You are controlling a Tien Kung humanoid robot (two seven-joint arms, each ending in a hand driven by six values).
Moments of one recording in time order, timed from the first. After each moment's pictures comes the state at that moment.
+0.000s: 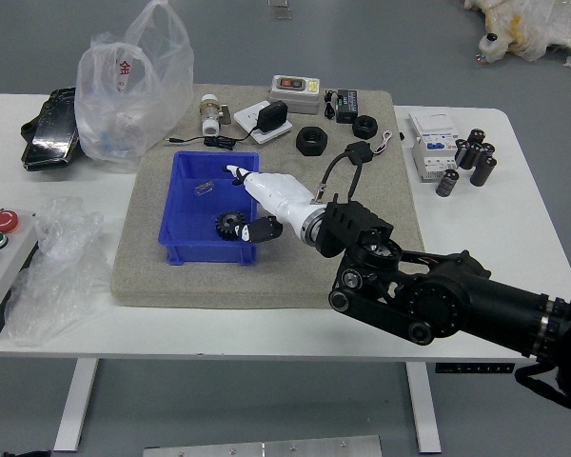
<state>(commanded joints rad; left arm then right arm) -0.20 0.19 -0.86 -0.33 0.91 0.08 0.28 0.87 -0.09 0.34 1.13 -1.60 -0.25 -0.32</state>
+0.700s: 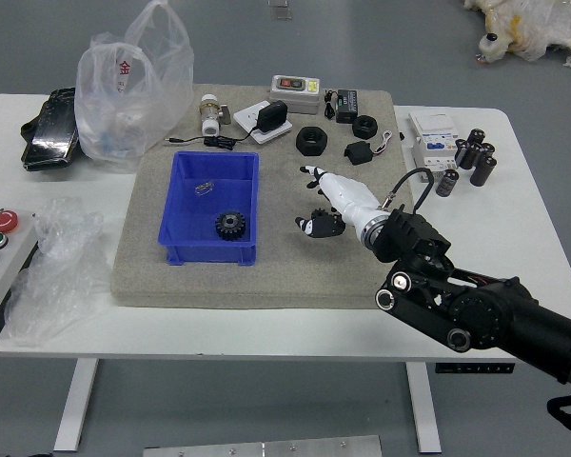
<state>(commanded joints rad) -0.19 0.19 -0.84 -0.33 0.88 0.09 0.27 0.72 -0.18 0.45 1.10 -1.62 -0.26 -0.36</state>
